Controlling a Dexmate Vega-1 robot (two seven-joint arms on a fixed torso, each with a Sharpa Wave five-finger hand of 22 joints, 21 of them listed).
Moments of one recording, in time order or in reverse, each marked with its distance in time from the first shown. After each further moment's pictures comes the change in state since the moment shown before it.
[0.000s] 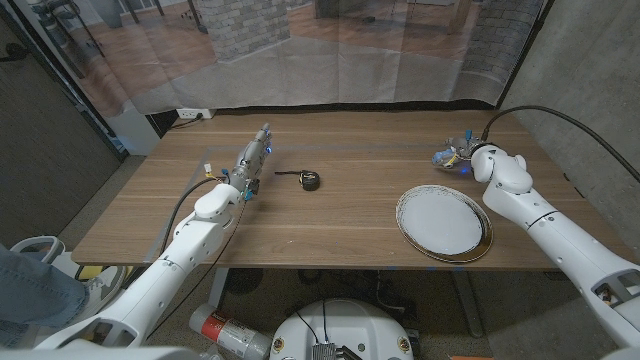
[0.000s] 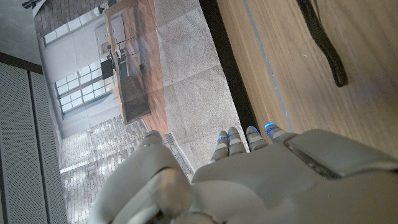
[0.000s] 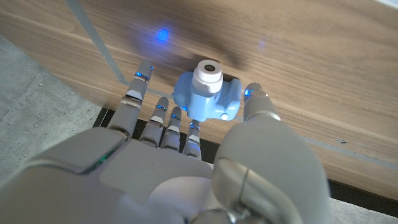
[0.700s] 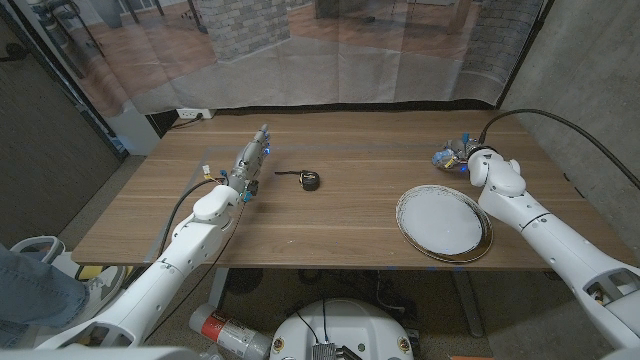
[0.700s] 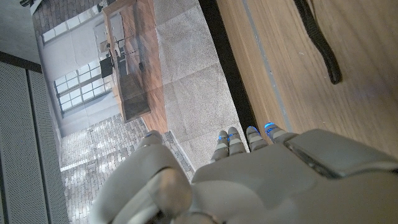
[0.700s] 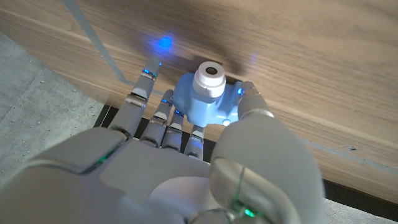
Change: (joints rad) left arm 0.015 0.008 -0.004 -0.020 -0.004 0.006 0.015; left_hand 0.000 0.000 0.000 0.000 0.000 0.003 -0.003 0.000 0.000 0.000 0.000 0.000 0.000 0.000 0.000 0.000 0.000 0.000 0.000 0.000 0.000; right arm 0.011 0.026 -0.021 0.057 -0.014 0.002 -0.077; right_hand 0.041 0.041 0.024 0.002 -0.019 0.147 -0.044 0.034 0.000 0.082 -0.036 0.041 0.020 0.113 -0.051 0.030 0.029 0.105 -0.095 0.021 0.007
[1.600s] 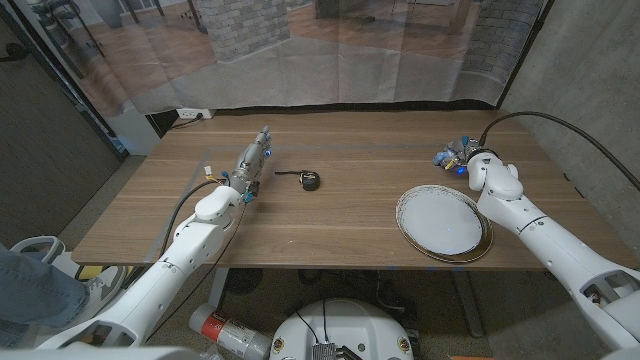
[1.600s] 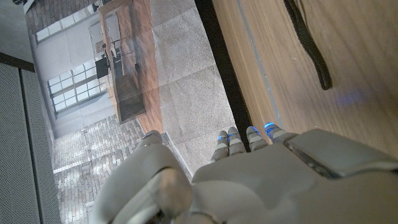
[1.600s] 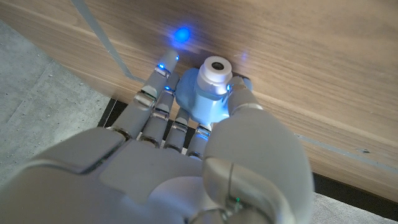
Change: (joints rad) left arm -0.011 -0.008 0.008 0.019 -0.001 0.010 -0.002; left_hand 0.004 0.004 -0.003 0.003 -0.004 0.000 0.000 0.000 0.000 0.000 0.000 0.000 0.000 0.000 0.000 0.000 0.000 0.004 0.004 0.000 0.000; right arm -0.005 0.009 -0.005 0.027 -0.009 -0.005 -0.069; right_hand 0.168 0.093 0.038 -0.022 -0.059 0.302 -0.048 0.125 0.067 0.186 -0.064 0.116 0.059 0.230 -0.009 0.139 0.133 0.169 -0.166 0.072 0.028
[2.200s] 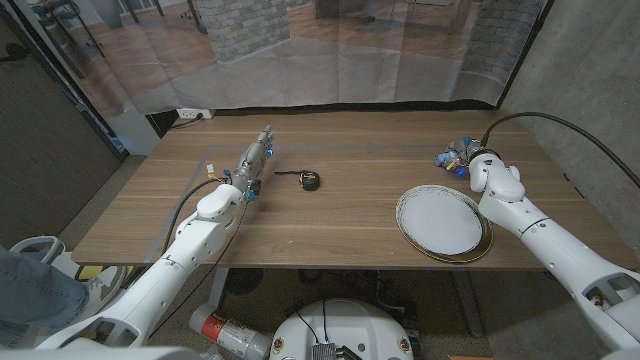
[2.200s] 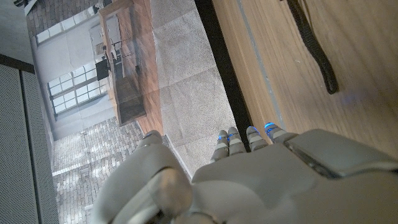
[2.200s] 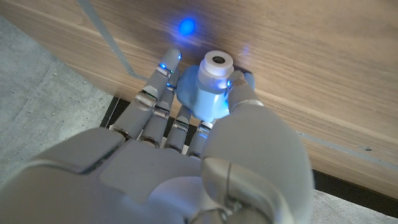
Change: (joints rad) left arm -0.015 -0.005 0.006 0.008 0.004 0.005 -0.007; left_hand 0.000 0.000 -0.003 -0.003 0.000 0.004 0.004 0.000 0.000 0.000 0.000 0.000 0.000 0.000 0.000 0.000 0.000 0.000 0.000 0.000 0.000; right arm -0.017 -0.008 0.011 -0.020 0.001 -0.006 -0.017; right_hand 0.026 0.000 -0.002 -0.001 -0.008 0.057 -0.002 0.039 0.021 0.051 -0.016 0.040 0.021 0.046 0.000 0.030 0.049 0.011 -0.010 0.030 0.014
